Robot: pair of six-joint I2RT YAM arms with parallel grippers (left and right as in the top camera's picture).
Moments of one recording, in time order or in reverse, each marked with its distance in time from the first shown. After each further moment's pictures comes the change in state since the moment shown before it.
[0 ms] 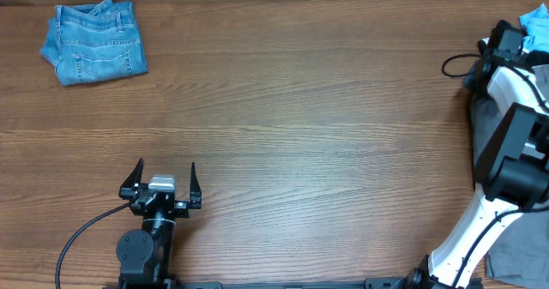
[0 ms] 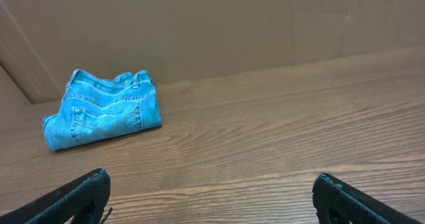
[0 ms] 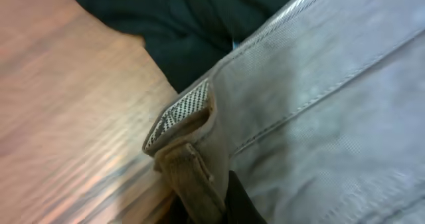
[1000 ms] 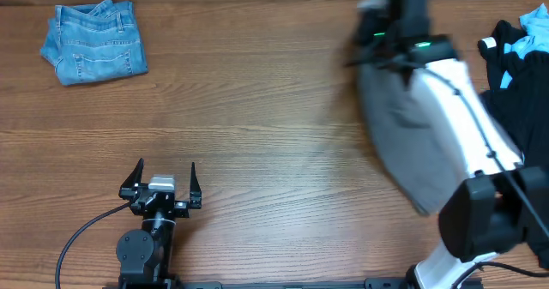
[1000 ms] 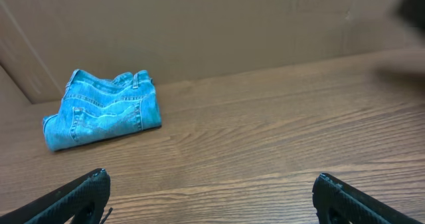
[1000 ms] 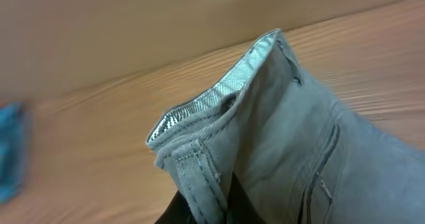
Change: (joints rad) left arm 0.000 0.000 0.000 0.000 0.000 0.000; right arm 0.628 -0.372 -0.003 -0.016 -0.346 0.192
